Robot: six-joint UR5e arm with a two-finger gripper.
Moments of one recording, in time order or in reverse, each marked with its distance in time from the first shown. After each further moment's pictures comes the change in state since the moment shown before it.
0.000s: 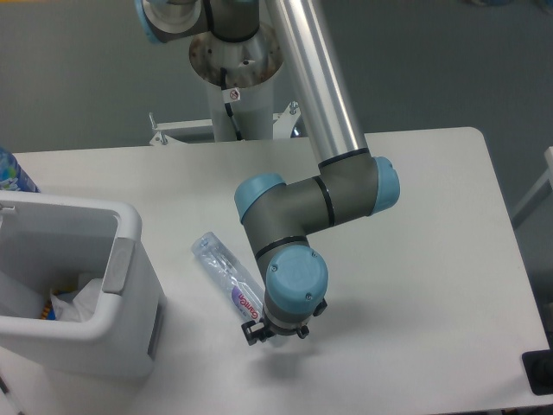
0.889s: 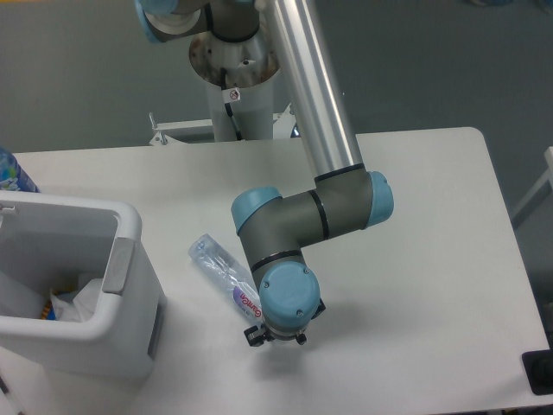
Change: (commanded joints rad) arm -0.012 -0.029 0.012 -0.024 0.054 -0.028
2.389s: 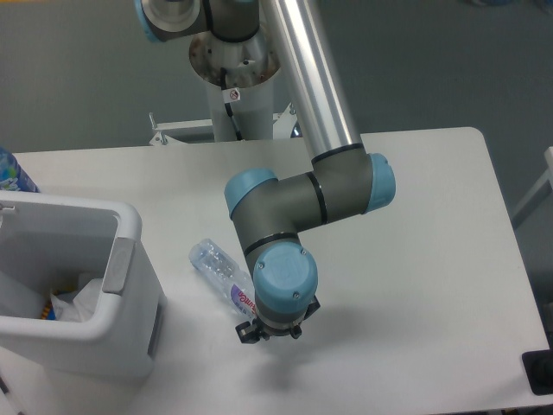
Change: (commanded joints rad) arm 0.009 0.078 0.089 -0.009 -0.101 0.015
